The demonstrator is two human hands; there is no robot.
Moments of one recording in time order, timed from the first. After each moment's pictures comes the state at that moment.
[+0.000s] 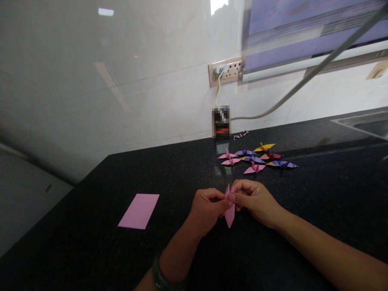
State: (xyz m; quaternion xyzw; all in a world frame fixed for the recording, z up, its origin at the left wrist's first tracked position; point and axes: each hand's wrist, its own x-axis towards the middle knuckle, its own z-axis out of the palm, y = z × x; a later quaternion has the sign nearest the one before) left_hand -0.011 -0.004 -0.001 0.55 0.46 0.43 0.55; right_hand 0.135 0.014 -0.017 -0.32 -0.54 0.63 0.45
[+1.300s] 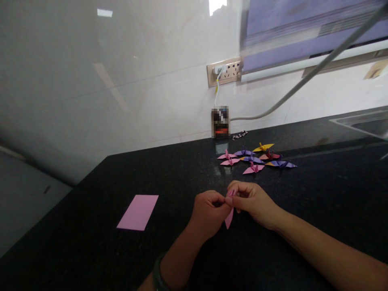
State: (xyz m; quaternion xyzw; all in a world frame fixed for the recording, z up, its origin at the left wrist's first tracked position) left_hand -0.008 -0.005 -0.009 0.68 0.51 0.41 0.34; right_hand 0.137 0.014 -0.015 -0.33 -0.60 0.60 0.41
